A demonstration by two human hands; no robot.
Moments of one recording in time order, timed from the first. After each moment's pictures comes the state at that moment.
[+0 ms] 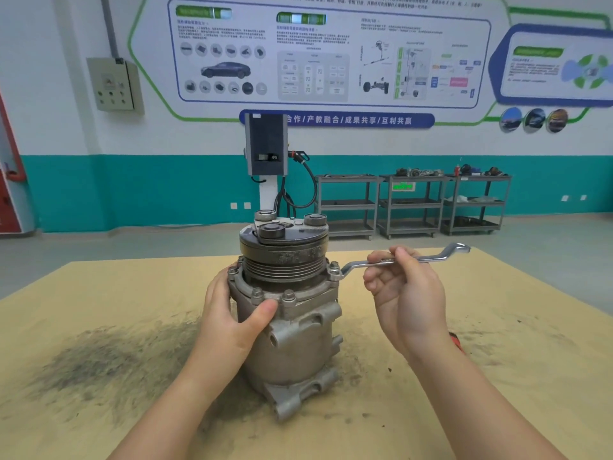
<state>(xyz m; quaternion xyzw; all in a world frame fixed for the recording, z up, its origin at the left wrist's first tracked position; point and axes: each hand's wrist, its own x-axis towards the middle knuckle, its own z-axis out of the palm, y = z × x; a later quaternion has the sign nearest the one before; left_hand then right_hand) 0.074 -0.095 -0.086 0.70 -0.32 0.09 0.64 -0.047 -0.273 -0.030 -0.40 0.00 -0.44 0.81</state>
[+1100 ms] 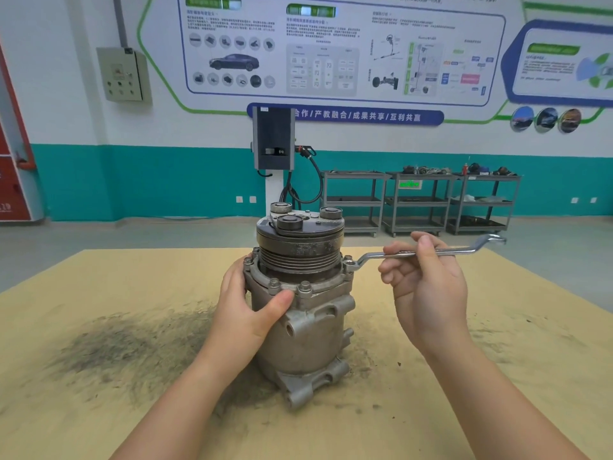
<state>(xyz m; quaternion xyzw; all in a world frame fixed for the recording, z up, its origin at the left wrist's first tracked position) 0.073 -0.095 -0.083 0.70 -0.33 0.09 0.63 -0.053 -0.271 -0.029 -0.45 -0.02 -0.47 0.76</state>
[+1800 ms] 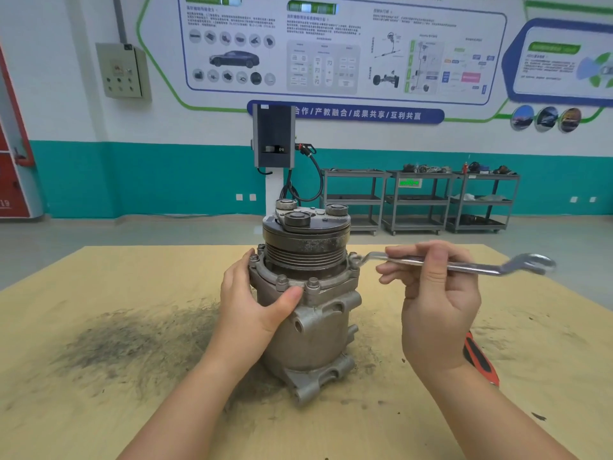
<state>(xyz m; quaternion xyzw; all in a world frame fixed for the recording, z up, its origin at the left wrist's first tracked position) 0.066 -0.096 -0.079 0.74 -0.28 0.10 0.61 -0.057 -0.246 -0.042 -0.52 -0.08 -0.63 0.57</state>
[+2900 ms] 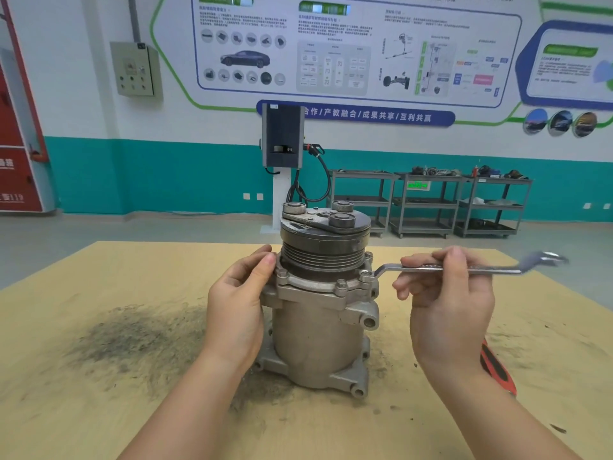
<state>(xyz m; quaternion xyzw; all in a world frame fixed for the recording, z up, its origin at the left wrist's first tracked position) 0.065 -0.092 -0.064 0.46 -0.18 -0.01 0.87 -0.056 -0.246 -0.042 -0.49 -0.06 -0.59 0.64</state>
